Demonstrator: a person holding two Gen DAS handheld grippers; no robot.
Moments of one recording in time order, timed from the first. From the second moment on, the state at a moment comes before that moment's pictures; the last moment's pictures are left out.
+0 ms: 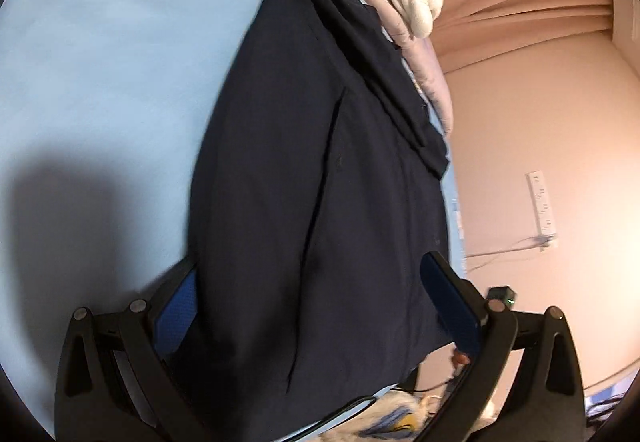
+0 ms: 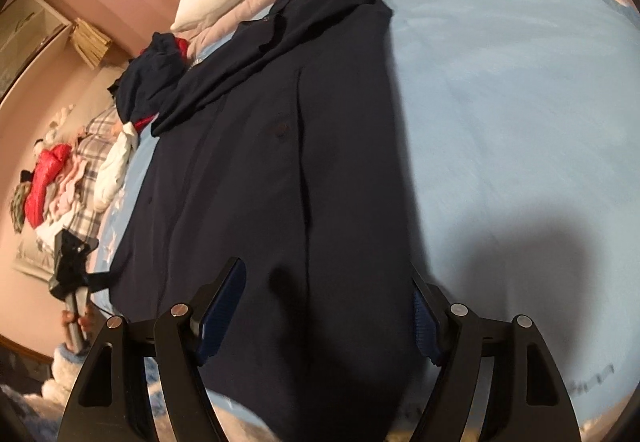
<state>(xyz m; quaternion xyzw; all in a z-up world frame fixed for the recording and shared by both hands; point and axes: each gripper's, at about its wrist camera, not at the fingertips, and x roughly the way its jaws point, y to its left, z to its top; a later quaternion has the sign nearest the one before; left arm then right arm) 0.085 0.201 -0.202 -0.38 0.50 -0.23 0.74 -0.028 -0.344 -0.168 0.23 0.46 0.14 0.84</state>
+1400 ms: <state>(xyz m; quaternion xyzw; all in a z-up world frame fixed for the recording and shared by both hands) 0.049 0.183 -0.211 -0.38 0.51 -0.18 0.75 -0.060 -0.339 -0.181 0.29 0.45 0.16 0.83</state>
